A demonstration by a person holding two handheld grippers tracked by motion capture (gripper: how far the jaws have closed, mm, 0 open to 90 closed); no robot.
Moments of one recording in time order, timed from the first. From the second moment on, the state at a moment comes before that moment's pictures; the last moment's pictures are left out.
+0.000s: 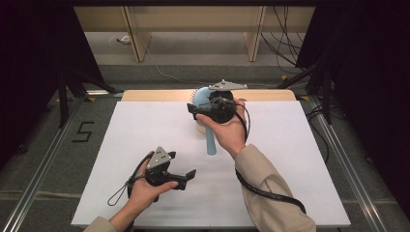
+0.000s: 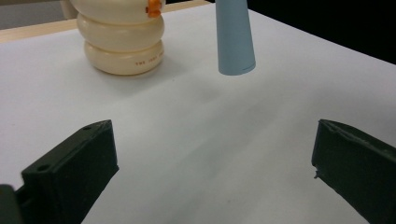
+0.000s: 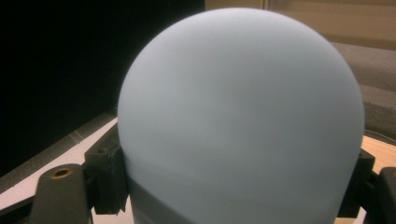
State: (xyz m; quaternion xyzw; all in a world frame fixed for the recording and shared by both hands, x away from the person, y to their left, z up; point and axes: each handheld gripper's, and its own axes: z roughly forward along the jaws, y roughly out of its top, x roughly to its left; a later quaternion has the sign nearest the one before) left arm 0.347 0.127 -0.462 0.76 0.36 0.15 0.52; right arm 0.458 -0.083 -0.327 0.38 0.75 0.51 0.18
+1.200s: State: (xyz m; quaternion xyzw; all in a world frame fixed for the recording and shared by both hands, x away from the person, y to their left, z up) left arm 0.347 0.147 -0.466 0.75 0.37 0.16 0.52; right arm 0.472 -0.104 -0.317 0.40 0.72 0.52 0.22
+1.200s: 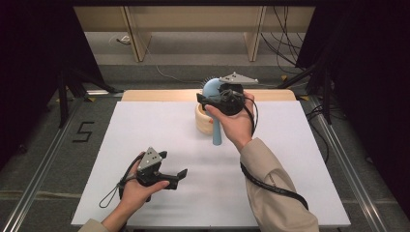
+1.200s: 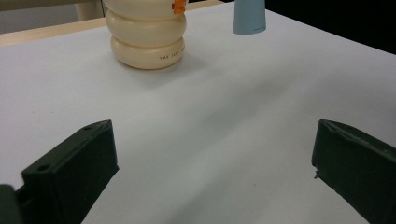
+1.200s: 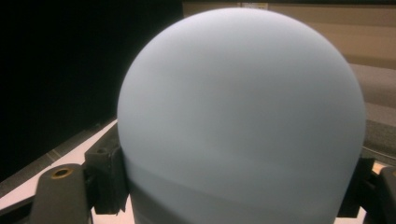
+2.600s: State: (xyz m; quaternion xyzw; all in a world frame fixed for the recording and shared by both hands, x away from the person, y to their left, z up) left arm 0.347 0.147 -0.467 0.76 0.37 0.17 0.52; right arm 0.479 -0.108 -0.307 0.40 0.71 0.53 0.24
